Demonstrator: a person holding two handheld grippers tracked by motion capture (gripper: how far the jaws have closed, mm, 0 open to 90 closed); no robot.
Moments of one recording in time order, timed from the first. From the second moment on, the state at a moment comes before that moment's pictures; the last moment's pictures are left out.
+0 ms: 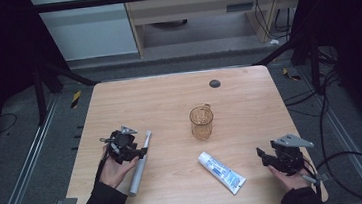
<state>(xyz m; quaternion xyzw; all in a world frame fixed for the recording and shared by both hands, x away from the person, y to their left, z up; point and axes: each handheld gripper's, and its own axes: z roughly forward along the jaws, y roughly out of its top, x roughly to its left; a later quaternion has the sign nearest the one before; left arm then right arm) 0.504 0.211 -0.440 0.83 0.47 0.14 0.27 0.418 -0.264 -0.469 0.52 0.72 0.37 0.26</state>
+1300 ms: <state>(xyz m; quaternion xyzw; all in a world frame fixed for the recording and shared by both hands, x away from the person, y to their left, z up) 0.517 0.202 -0.467 0.85 0.47 0.11 0.21 0.421 -0.262 -0.472 0.51 0.74 0.36 0.25</state>
